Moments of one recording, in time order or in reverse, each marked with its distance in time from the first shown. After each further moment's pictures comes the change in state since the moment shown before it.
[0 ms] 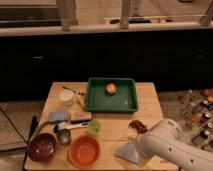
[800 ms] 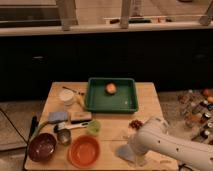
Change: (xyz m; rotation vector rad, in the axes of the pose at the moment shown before) arm 0.001 -0.011 0.049 -0.066 -0.028 0.017
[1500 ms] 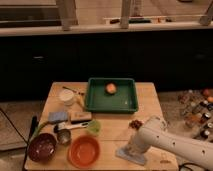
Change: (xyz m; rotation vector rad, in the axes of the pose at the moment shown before) arm 0.020 0.002 0.034 -0.055 -0.031 0.036
